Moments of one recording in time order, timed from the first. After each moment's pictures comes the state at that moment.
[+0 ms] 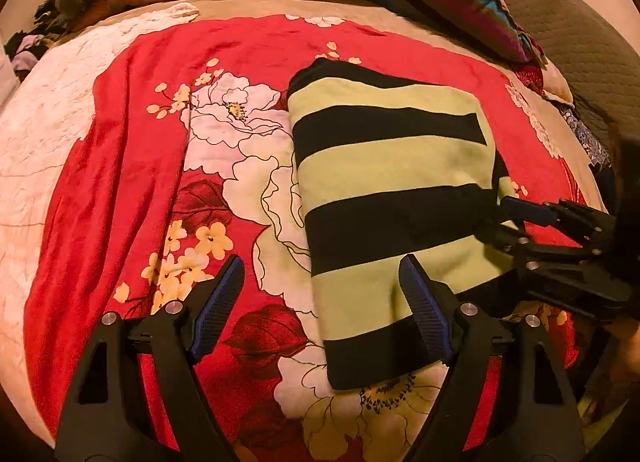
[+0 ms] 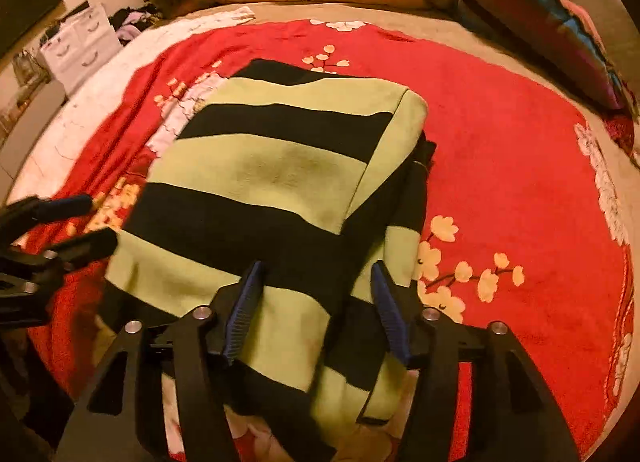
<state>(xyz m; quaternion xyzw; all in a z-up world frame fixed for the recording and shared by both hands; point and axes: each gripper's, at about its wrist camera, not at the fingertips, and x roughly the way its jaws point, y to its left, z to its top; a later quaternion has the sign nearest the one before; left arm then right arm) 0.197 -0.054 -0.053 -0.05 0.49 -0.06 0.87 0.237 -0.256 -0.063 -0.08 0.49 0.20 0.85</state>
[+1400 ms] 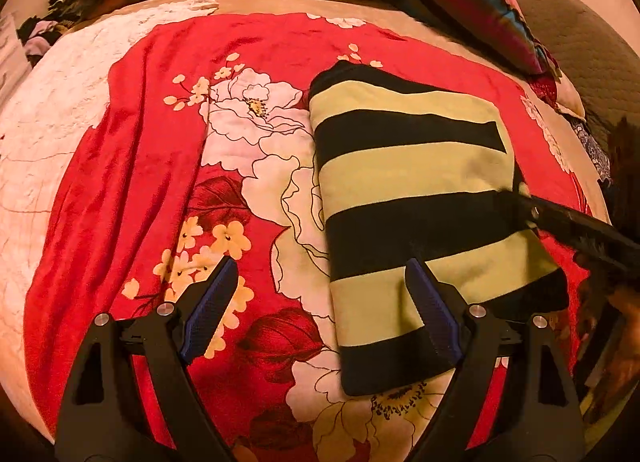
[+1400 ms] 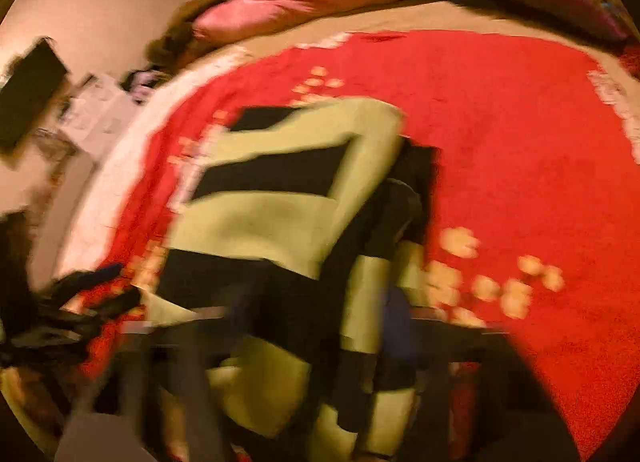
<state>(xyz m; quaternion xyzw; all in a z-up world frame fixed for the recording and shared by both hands) 0.202 -0.044 -0.057 -0.07 0.50 -0.03 0.86 0.265 -0.289 -0.061 0.08 0.48 0.25 0.84</state>
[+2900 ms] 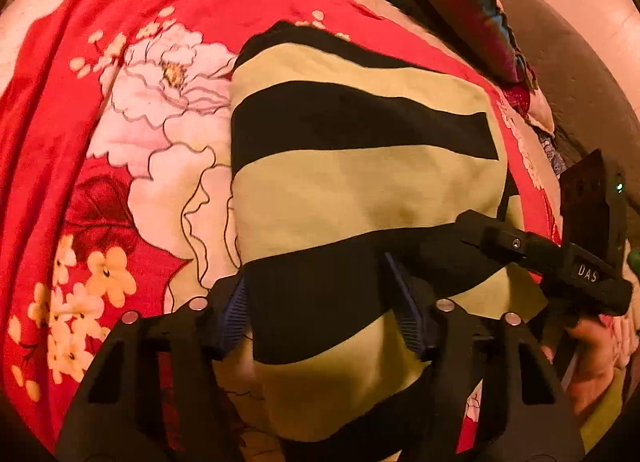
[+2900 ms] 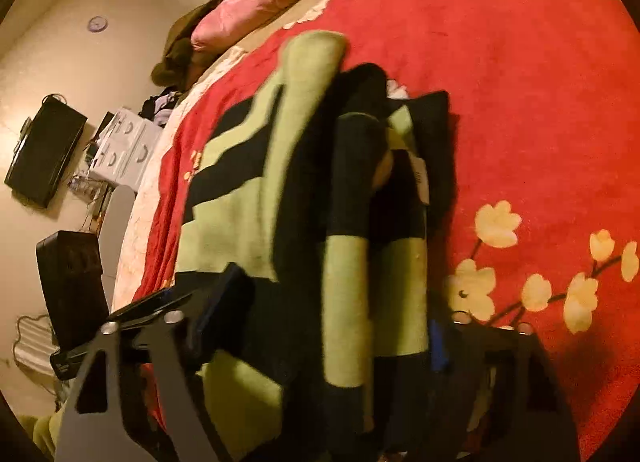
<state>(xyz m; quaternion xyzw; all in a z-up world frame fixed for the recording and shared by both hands) 0.256 -0.063 -0.102 -0.15 0.51 -0.11 0.84 0.290 -0.312 -0.104 0.20 0.52 0.30 0.78</state>
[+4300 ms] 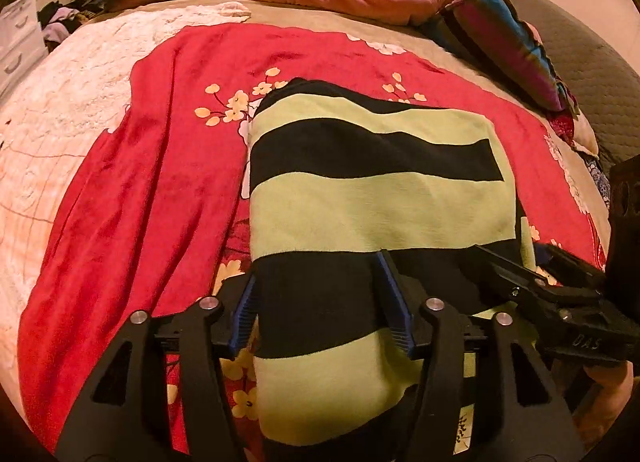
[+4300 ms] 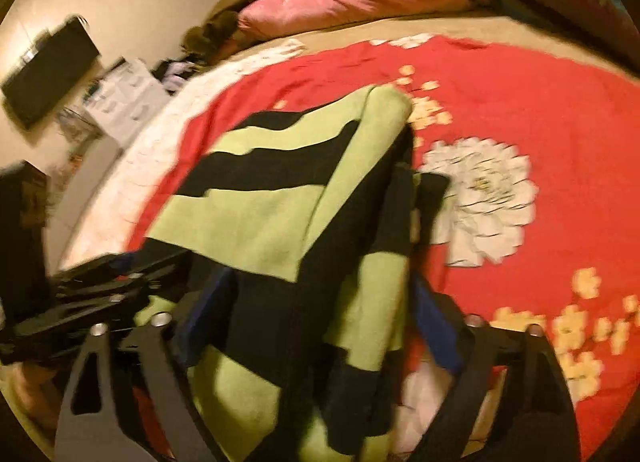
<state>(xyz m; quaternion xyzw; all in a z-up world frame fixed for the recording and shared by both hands) 0.227 -0.002 -0.070 -0.10 0.46 -0.01 0.88 0.258 -0.206 -0.073 0.05 0.46 0.29 0.84</state>
